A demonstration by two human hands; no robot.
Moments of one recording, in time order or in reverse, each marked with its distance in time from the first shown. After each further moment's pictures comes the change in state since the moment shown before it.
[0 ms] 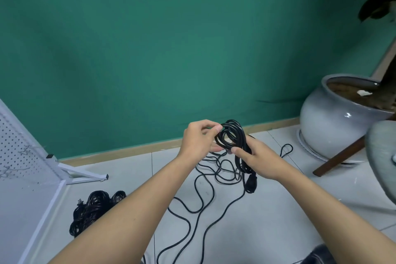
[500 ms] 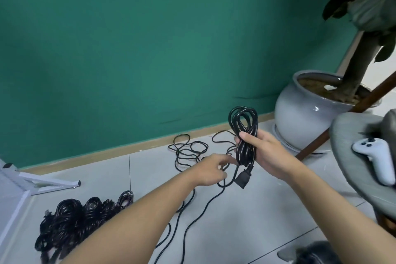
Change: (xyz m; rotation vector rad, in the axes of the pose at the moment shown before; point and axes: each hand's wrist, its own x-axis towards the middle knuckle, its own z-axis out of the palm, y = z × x) left_hand 0.006 -0.069 0.077 0.484 -0.703 0.014; right_hand -0.029 0.026 -0.047 0.794 0.138 0.189
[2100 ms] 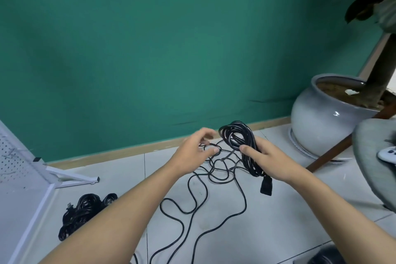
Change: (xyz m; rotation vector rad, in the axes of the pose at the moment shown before) left_hand -0.057 -0.012 -0.070 0.005 0.504 0.144; right_hand 0.000 0.002 0.028 -0.677 -0.112 -0.167
